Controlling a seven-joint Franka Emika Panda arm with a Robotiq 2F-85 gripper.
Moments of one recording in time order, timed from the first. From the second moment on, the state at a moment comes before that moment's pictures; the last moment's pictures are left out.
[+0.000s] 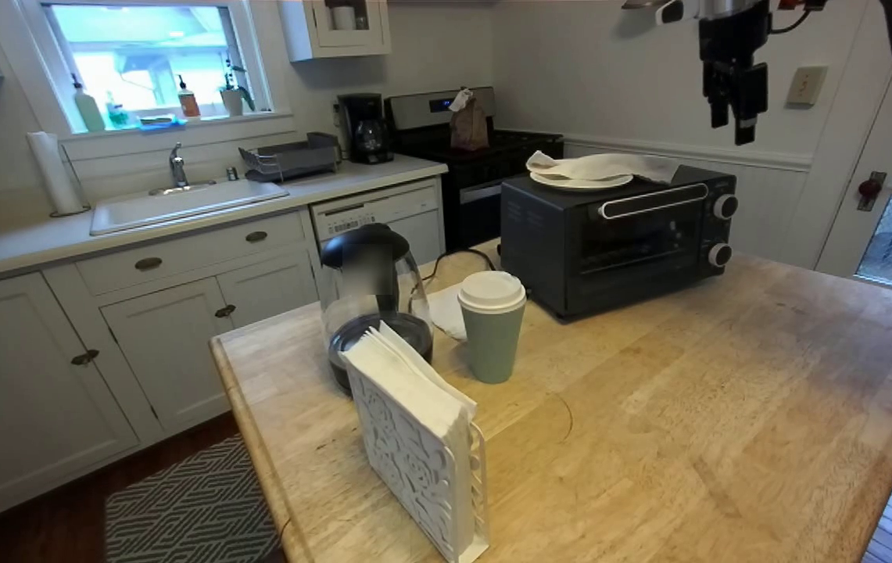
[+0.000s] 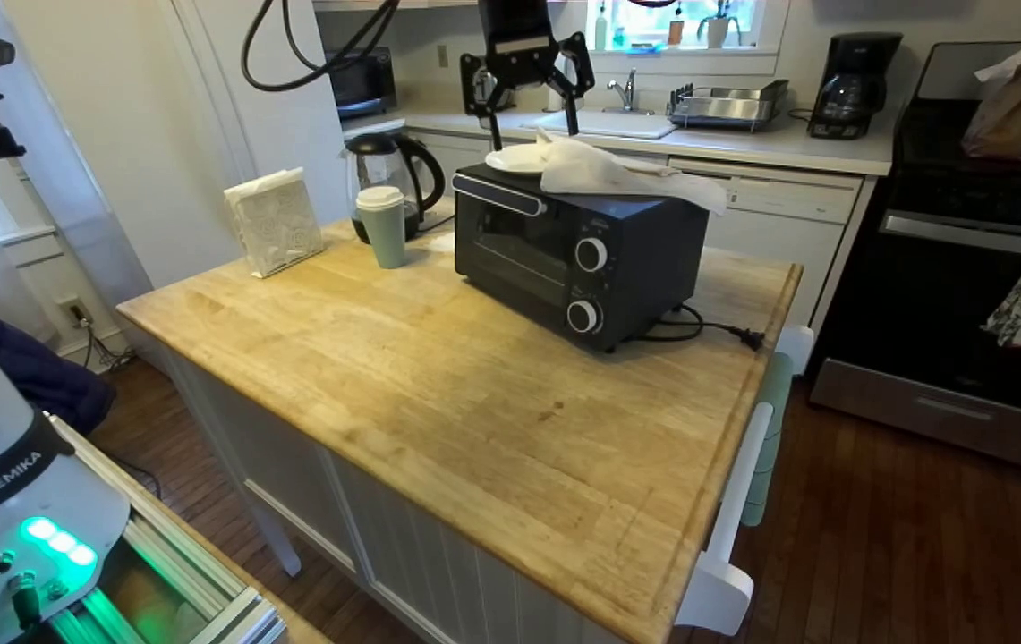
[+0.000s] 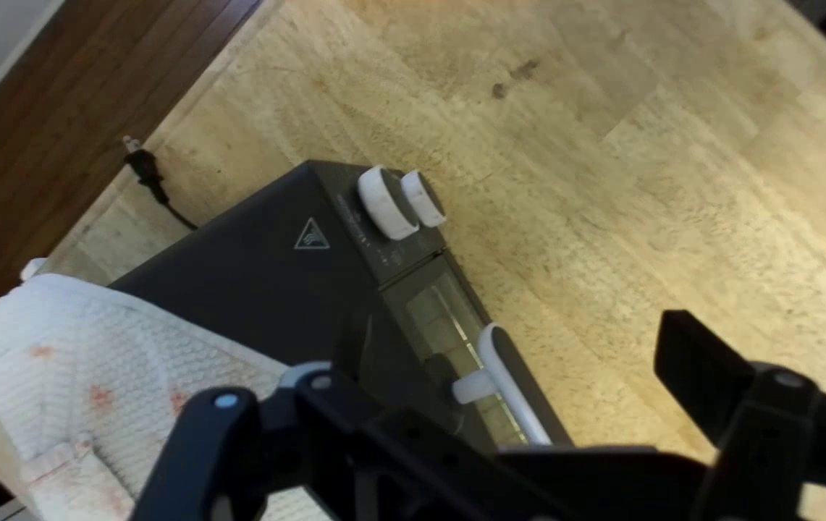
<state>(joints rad) -0.13 0.15 -0.24 -1.82 -0.30 1.95 -0.93</state>
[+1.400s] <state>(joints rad) -0.15 0.22 -0.21 -1.91 -0.30 2.38 -0.51</state>
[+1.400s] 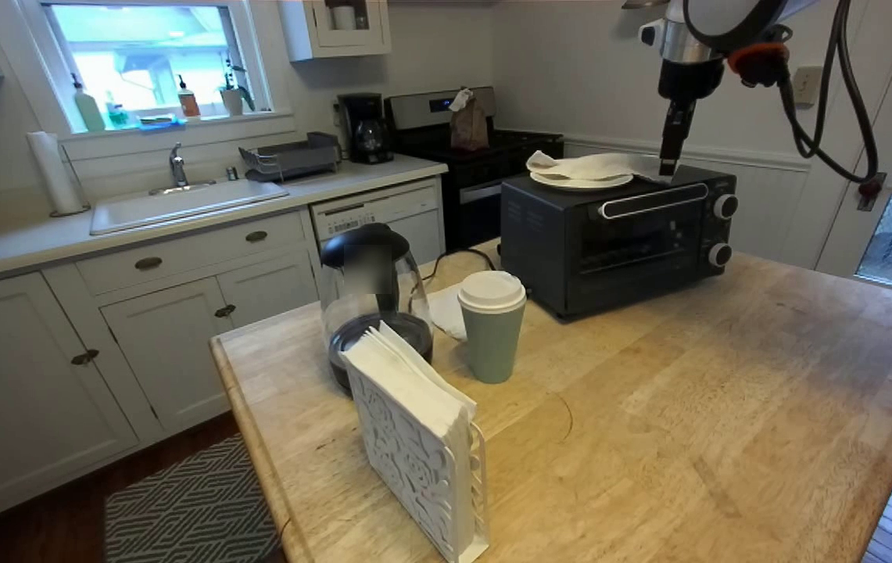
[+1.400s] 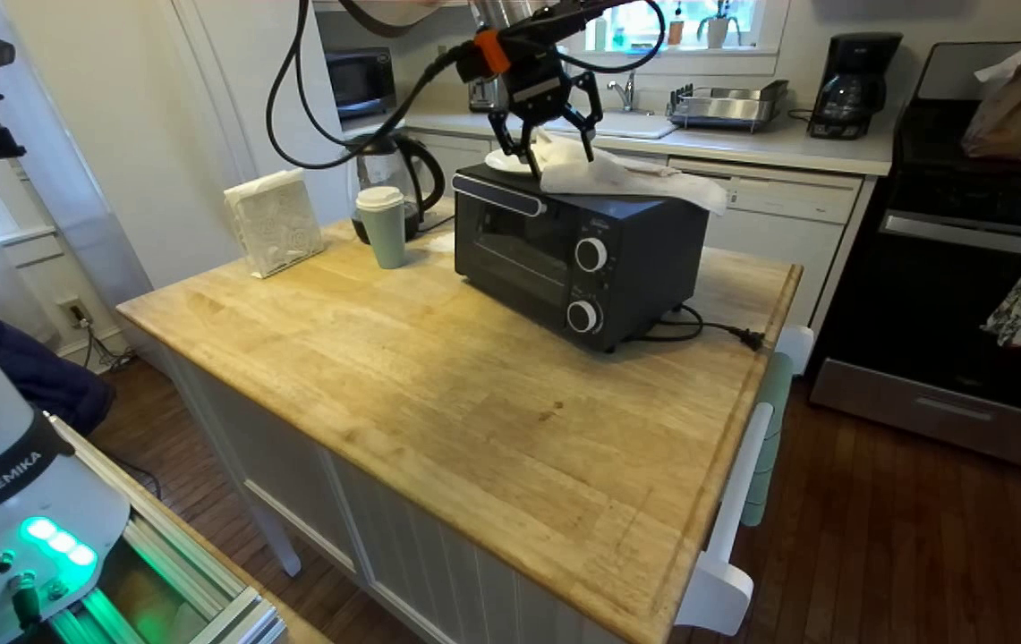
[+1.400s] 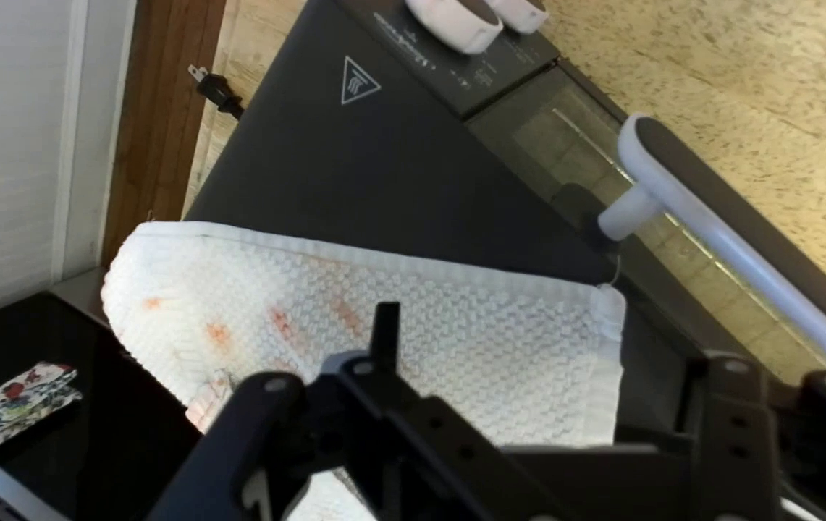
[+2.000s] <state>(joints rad) -0.16 0.24 -0.18 -1.91 -0.30 2.39 -0.50</state>
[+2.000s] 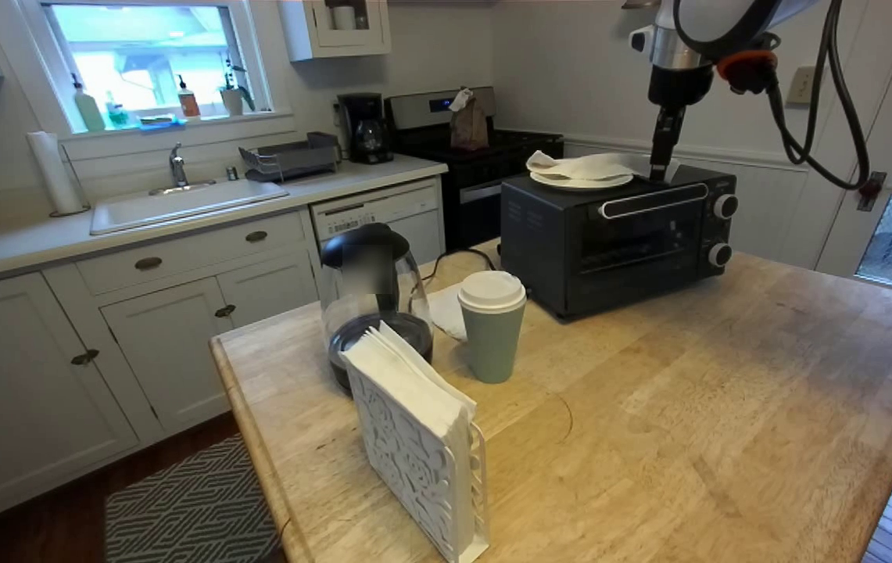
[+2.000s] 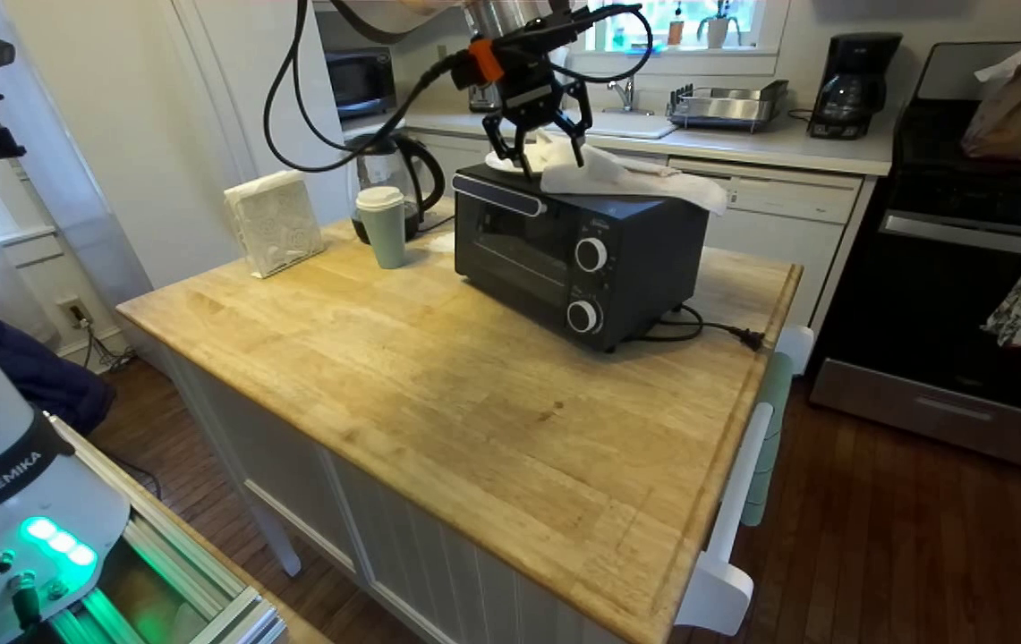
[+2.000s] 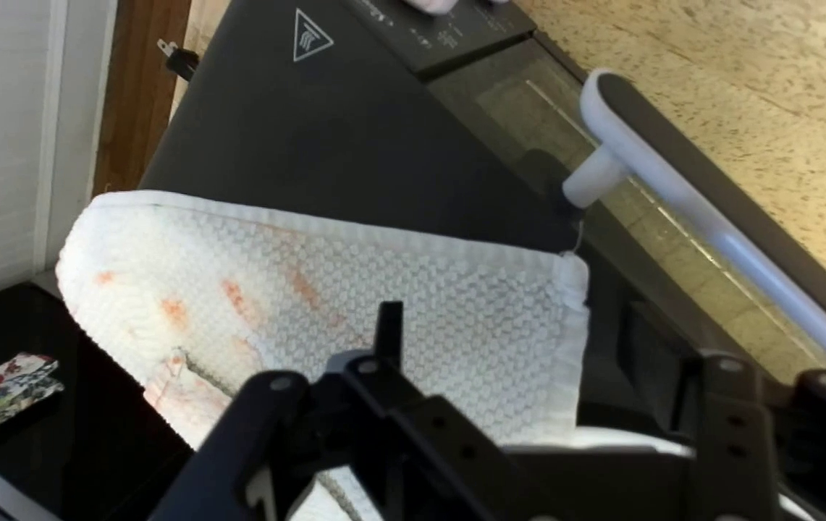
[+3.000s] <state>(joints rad) -0.17 0.26 -0.18 -1.91 -0.30 2.39 -0.49</state>
